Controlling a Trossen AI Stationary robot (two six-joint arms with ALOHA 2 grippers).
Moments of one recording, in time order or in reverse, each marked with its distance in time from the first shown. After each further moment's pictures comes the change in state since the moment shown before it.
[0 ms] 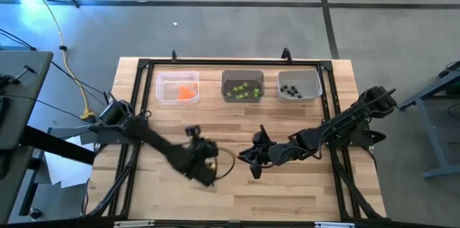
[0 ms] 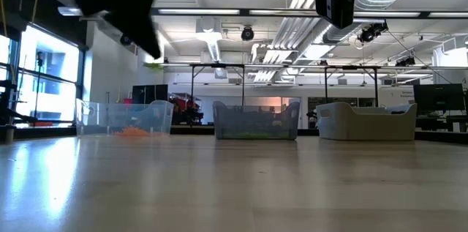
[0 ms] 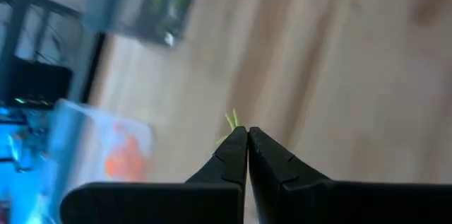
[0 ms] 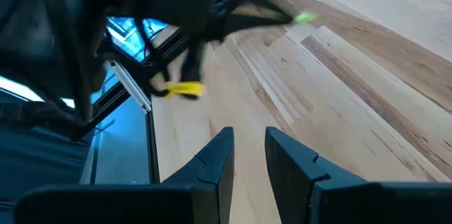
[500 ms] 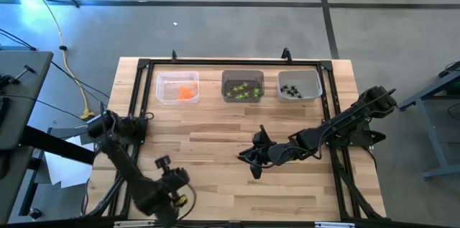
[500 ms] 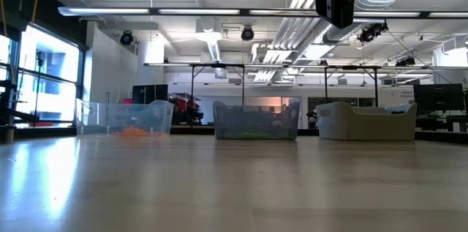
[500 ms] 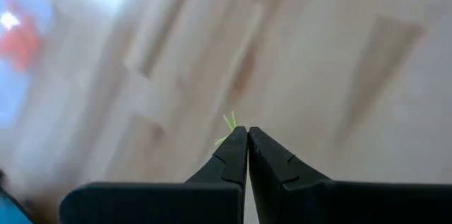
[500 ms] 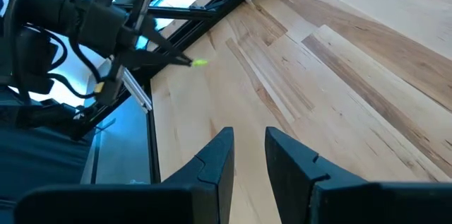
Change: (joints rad) left arm -0.390 0.004 0.000 -0.116 0.223 -0.596; right arm 0.000 0.000 0.000 0.000 -0.004 0.000
